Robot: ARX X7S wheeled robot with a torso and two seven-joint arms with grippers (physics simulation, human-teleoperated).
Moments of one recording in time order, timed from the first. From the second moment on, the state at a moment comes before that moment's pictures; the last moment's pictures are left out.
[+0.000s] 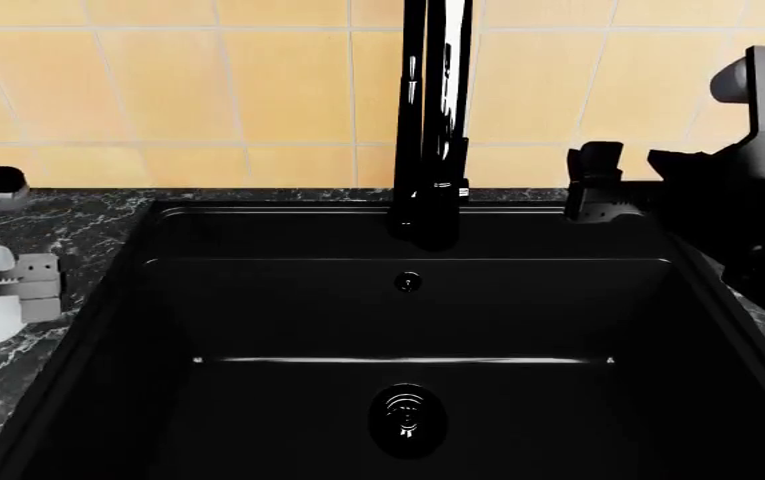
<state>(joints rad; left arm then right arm) -1.11 -0.91 0.34 -0.24 -1.56 -1.43 -1.10 1.07 0.82 -0.31 -0.17 1.56 1.03 0.65</state>
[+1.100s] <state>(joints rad) -1.01 -0.95 0.39 -0.36 -1.47 -1.31 -1.00 1.05 0.82 -0.32 -0.18 1.56 1.01 0.65</state>
